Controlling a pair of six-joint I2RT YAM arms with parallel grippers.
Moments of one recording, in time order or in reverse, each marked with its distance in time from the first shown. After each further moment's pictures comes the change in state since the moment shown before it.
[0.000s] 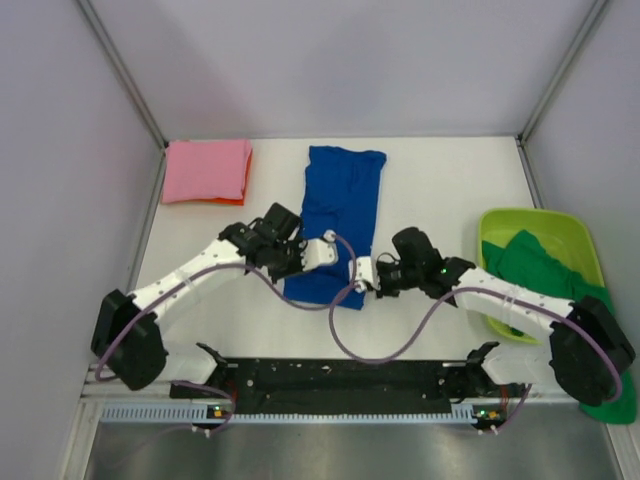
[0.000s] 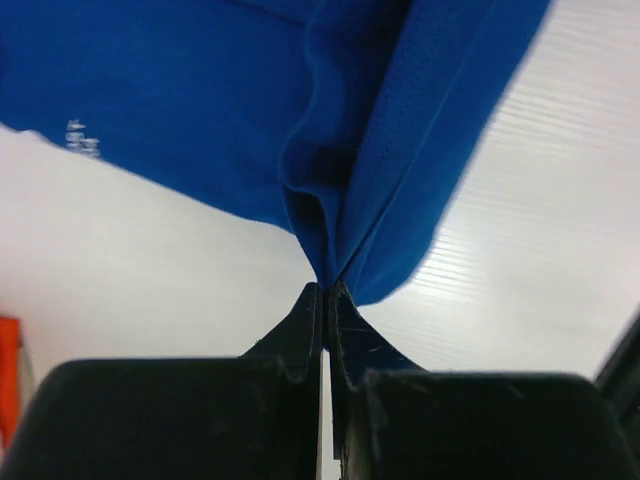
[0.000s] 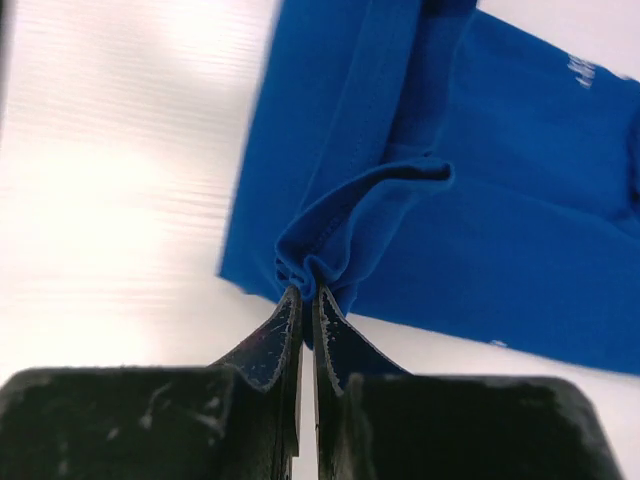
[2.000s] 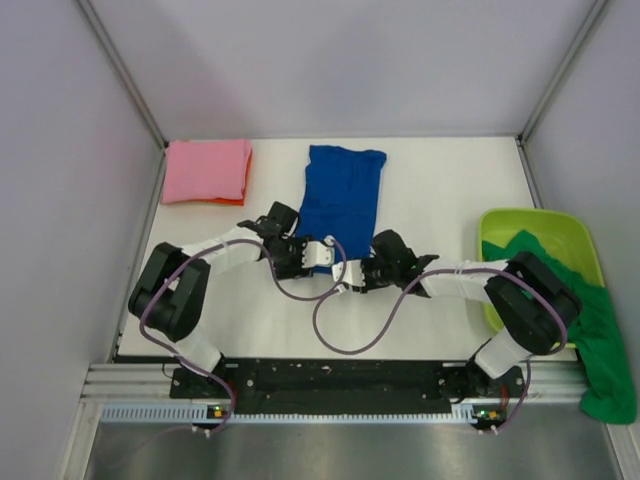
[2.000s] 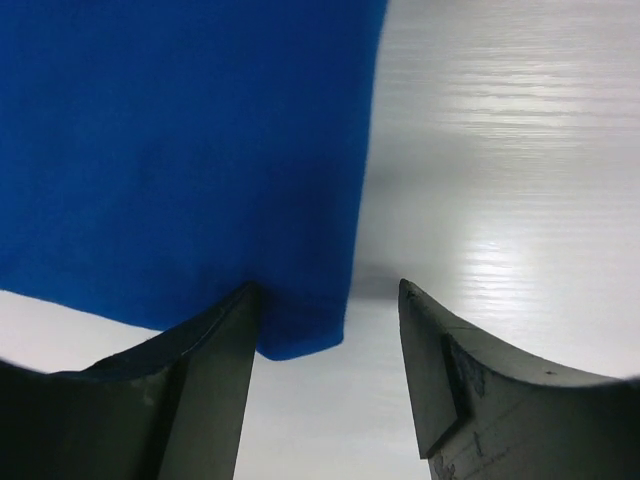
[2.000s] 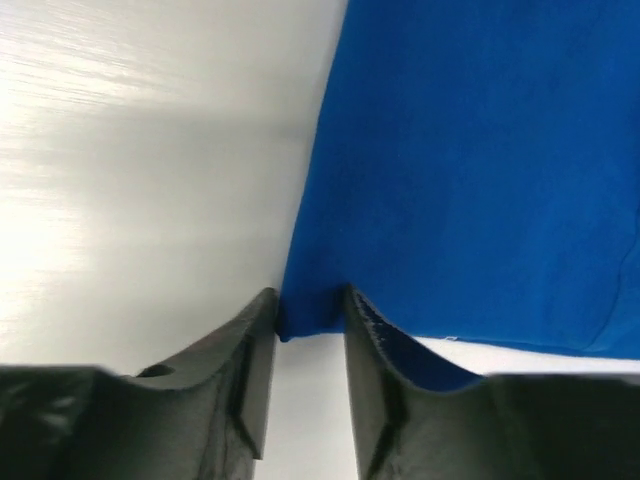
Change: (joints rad) left arm 0.174 0.355 -0.018 0.314 0.157 0.330; right arm -0.029 0.355 0.036 0.275 0.281 -0.182
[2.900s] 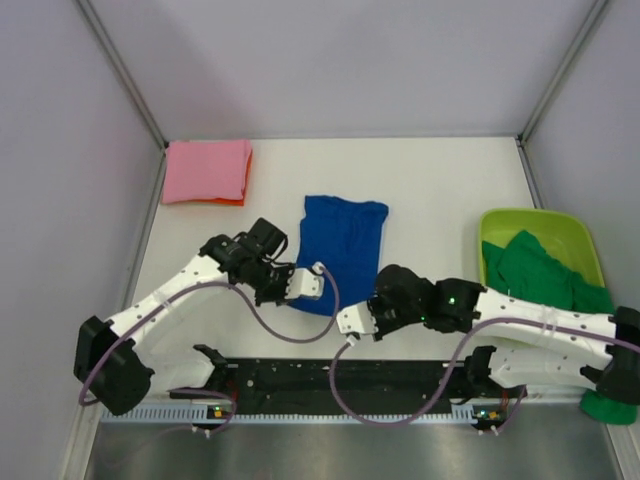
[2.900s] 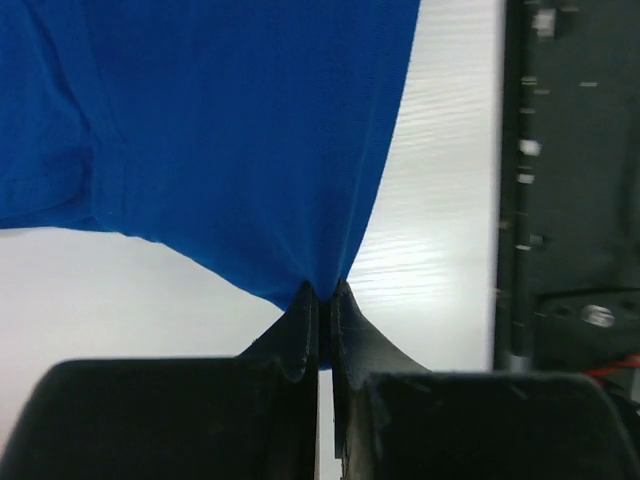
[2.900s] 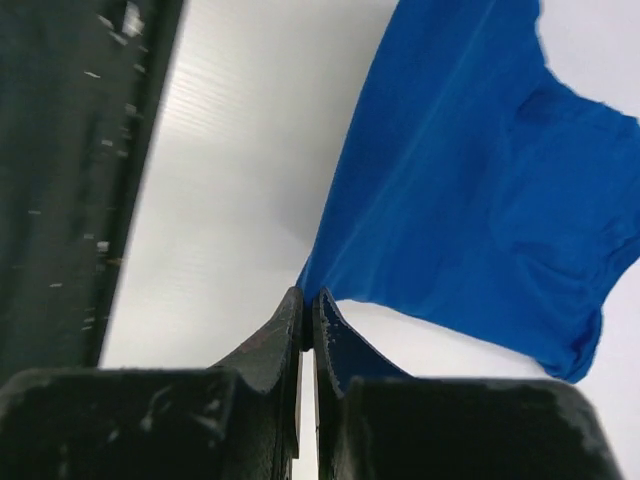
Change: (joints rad) left arm -0.121 -0.418 -0.019 -0.414 0.039 -0.092; right arm 0.367 -0.461 0.080 -0.587 0.142 0.192
